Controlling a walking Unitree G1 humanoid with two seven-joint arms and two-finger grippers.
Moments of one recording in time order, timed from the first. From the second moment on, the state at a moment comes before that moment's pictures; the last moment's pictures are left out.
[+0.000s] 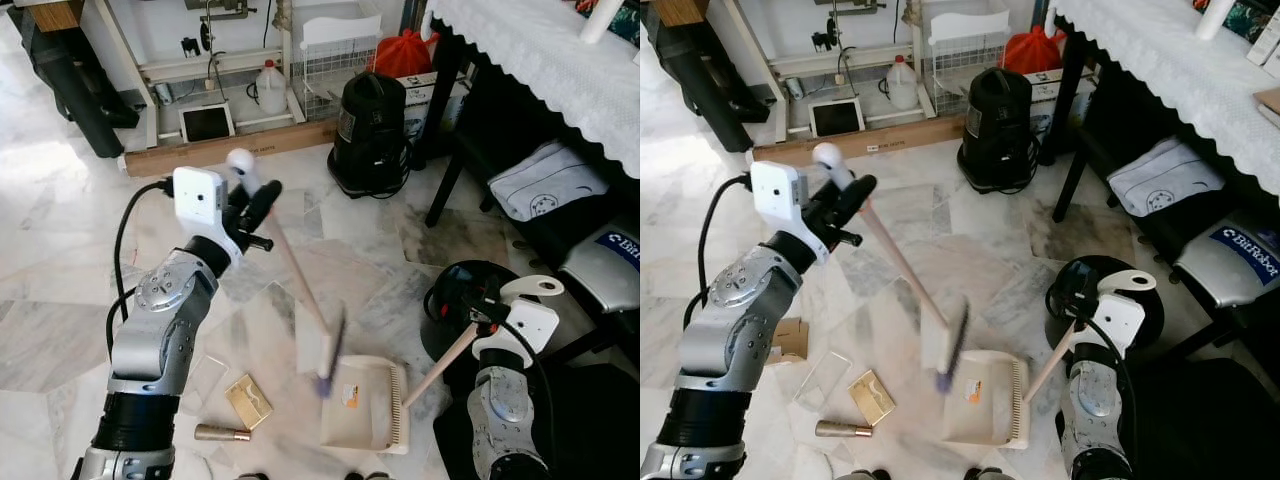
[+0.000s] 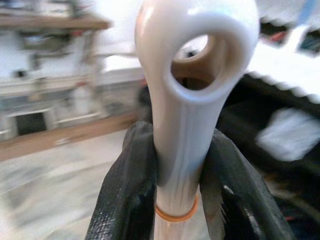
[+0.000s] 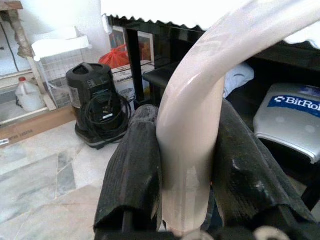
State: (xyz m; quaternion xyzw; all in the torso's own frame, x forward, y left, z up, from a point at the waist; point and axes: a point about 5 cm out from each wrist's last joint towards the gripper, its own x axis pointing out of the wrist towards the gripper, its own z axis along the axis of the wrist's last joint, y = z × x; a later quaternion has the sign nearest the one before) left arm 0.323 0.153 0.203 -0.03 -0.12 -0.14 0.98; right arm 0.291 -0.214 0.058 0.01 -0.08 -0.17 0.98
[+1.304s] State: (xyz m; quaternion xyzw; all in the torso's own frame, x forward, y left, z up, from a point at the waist) left arm 0.341 0.171 0.130 0.05 -0.10 -0.04 0.99; right arm 0.297 -0.198 0.082 0.06 -0.11 -0.14 0.98
